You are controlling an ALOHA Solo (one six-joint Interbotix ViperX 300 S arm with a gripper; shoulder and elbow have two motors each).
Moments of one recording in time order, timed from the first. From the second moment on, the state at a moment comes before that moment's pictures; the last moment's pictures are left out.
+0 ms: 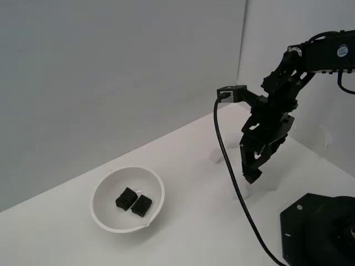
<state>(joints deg) 1.0 115.2 114.8 140.5 140.7 -20.0 66.9 25.0</state>
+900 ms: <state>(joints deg) -15.9 122.8 122.5 136.2 136.4 -29.4 50.6 19.8</state>
